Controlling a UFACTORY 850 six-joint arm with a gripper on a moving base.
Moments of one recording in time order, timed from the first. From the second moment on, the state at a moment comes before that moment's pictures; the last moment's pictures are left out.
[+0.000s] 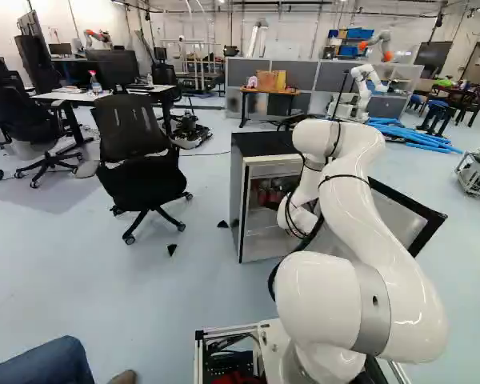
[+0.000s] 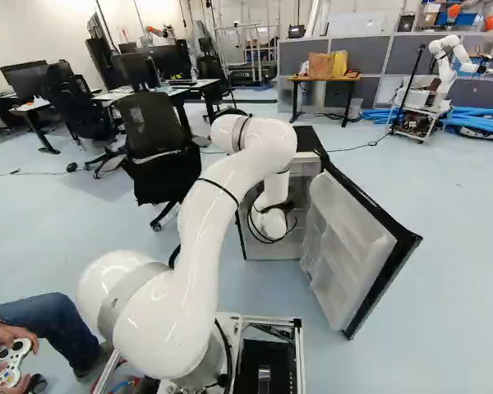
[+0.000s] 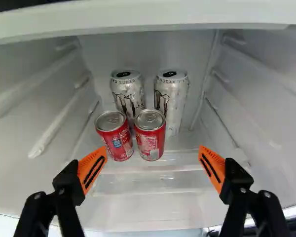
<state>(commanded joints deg) -22.1 -71.0 -68.6 -24.0 68.8 0.0</state>
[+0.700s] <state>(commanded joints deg) -22.1 -71.0 -68.6 -24.0 68.8 0.0</state>
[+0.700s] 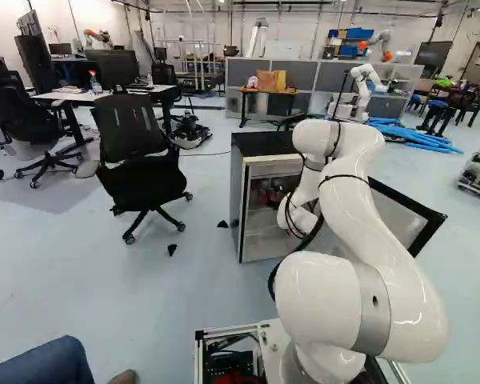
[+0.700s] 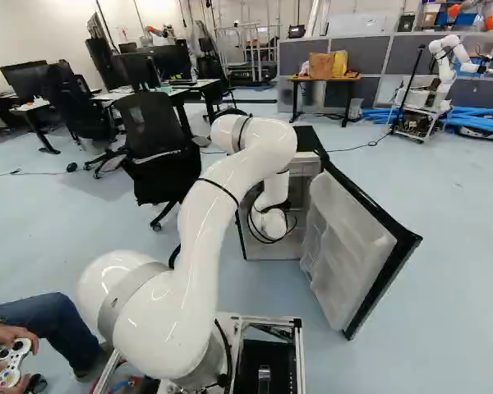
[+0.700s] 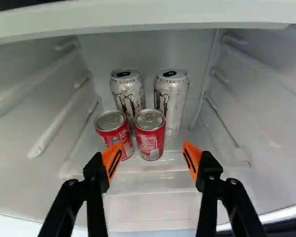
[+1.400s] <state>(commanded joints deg) -21.9 -71.6 -69.8 -24.0 68.8 0.0</state>
